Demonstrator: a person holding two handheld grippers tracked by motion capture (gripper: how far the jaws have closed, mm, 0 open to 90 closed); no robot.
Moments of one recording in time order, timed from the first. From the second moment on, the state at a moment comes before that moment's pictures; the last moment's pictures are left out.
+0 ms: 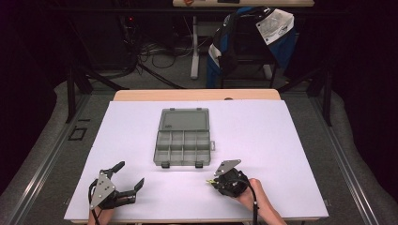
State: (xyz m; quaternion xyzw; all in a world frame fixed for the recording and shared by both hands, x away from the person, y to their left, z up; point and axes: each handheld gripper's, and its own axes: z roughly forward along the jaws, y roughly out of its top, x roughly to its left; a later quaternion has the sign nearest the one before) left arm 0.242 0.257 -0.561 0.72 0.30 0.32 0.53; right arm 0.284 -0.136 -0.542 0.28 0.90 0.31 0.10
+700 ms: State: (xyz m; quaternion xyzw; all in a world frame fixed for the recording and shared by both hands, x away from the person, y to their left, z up) left arm 0.243 0.256 -0.562 0.73 0.30 0.32 0.53; right arm 0.285 -0.143 -0.535 0.29 0.89 0.33 0.13
